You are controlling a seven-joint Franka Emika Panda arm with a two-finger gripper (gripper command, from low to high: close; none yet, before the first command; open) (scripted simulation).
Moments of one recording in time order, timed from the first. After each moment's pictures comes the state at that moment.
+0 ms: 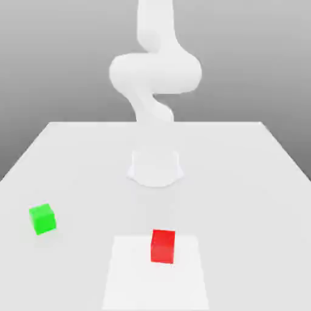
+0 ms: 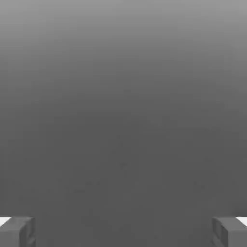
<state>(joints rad) -0.01 -0.73 0.02 -2.36 -0.01 2.35 0.82</state>
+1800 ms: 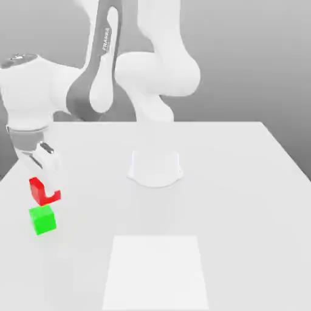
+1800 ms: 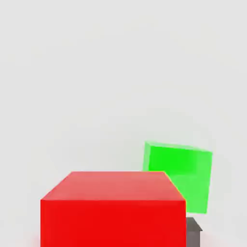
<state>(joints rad) -0.53 -0.07 -0.33 -2.78 -0.05 2.72 0.95</state>
